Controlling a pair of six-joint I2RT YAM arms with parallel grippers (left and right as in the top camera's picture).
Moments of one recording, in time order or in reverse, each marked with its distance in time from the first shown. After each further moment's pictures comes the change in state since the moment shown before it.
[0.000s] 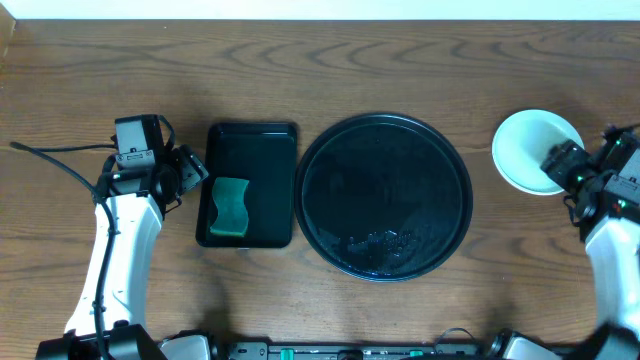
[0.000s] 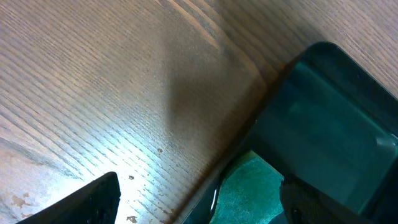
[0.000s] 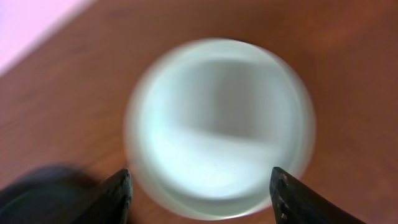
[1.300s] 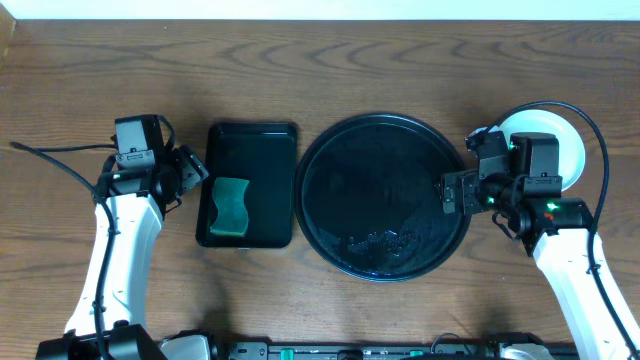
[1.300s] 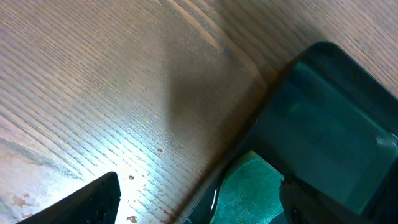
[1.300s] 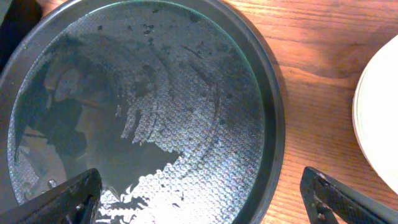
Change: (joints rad) left arm 0.000 0.000 0.000 0.000 0.000 0.000; right arm 0.453 -0.081 0.001 -0.298 -0.058 -0.357
